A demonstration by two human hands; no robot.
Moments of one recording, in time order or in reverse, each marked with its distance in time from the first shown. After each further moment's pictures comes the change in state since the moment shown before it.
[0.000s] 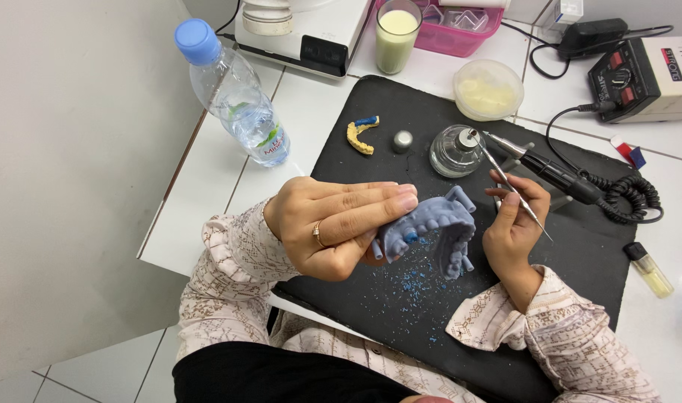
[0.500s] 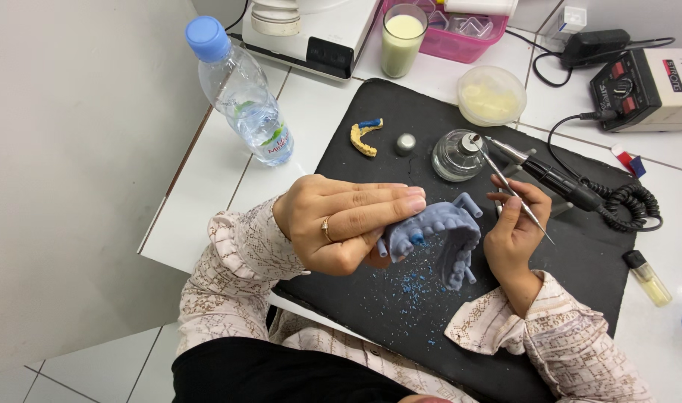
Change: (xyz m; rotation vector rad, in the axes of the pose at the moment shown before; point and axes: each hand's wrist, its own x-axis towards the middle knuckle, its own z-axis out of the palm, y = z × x) left_hand 0.000 0.006 0.002 -0.039 -0.022 -0.072; right_hand 0.000 0.004 0.000 0.011 0.005 -0.009
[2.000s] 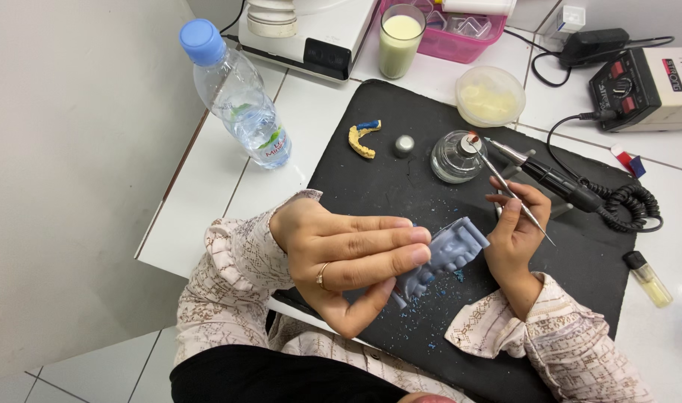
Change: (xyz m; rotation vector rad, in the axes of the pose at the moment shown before) left_hand -0.005 -0.004 0.014 0.063 0.096 0.332; right_hand -0.001 0.003 0.000 0.012 0.010 0.003
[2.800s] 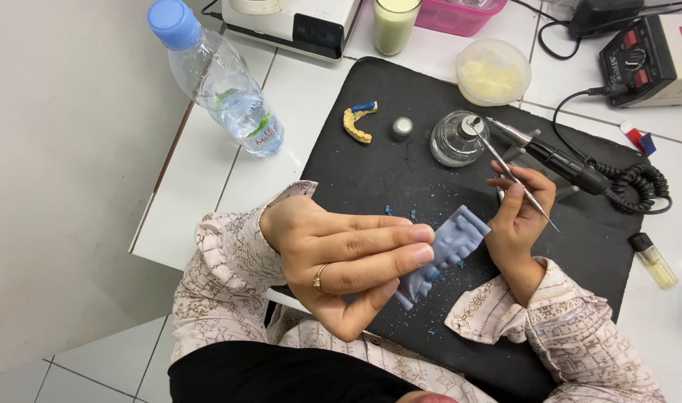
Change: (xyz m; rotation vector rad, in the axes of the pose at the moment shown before) left_hand 0.002 0.002 -0.002 -0.048 -0.041 -0.047; right_hand -0.002 -0.001 -0.001 0.018 -0.009 -0.001
